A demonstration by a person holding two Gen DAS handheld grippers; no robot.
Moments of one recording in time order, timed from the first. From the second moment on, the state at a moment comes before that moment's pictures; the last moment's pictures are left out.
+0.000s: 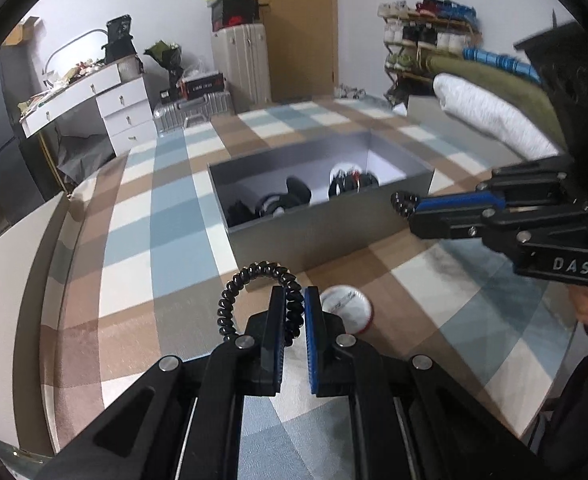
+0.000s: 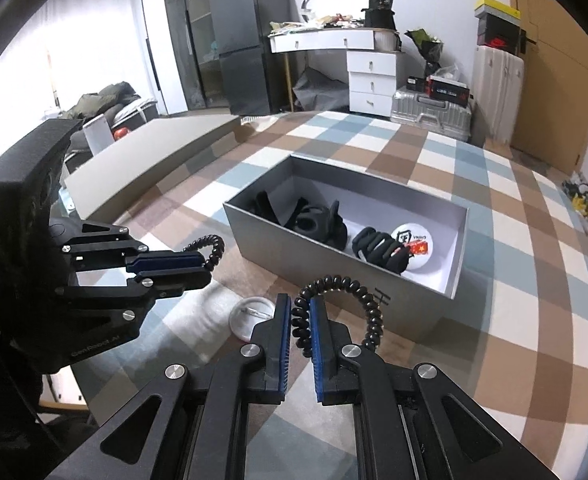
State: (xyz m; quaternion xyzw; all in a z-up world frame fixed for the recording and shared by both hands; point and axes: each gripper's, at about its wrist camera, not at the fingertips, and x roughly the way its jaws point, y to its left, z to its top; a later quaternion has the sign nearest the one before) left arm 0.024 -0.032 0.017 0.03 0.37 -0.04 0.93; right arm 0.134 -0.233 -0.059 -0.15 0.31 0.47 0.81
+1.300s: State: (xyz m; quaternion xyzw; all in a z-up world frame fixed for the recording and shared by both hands) left arm 0.040 -0.008 0.017 -0.07 0.36 0.00 0.93; right arm 0.155 -0.238 -0.061 -0.09 0.34 0.45 0.82
